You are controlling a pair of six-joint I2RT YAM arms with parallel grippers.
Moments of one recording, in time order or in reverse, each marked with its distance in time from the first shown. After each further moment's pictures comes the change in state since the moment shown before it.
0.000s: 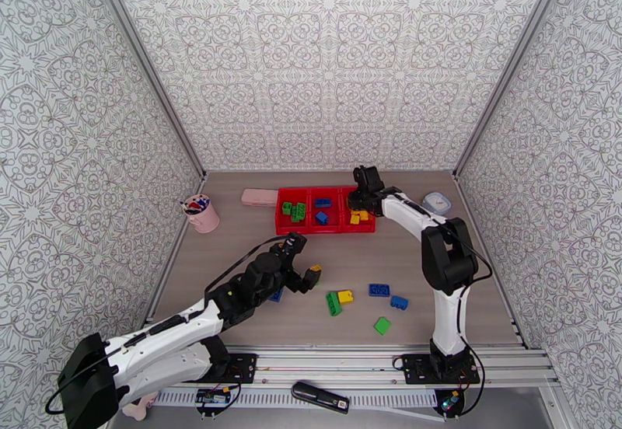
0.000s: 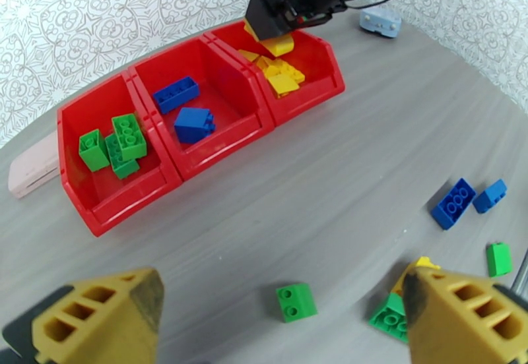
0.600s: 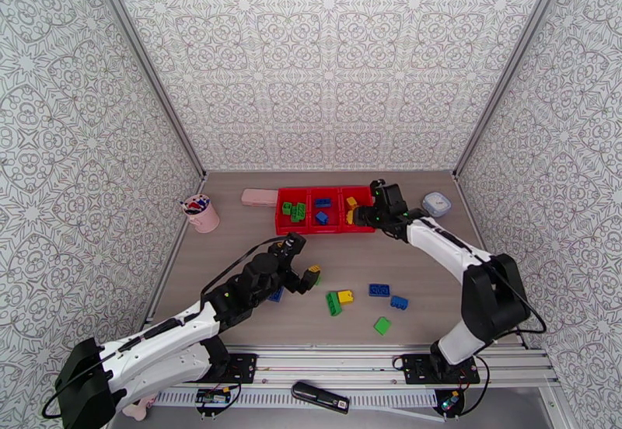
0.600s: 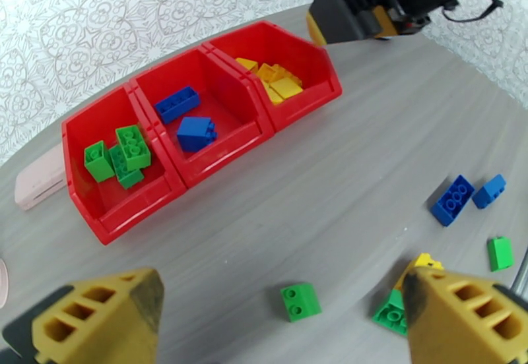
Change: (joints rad) left arm -0.002 -0.029 0.000 -0.010 0.028 0.060; right arm 0.012 -0.525 -0.536 0.055 -0.033 0.143
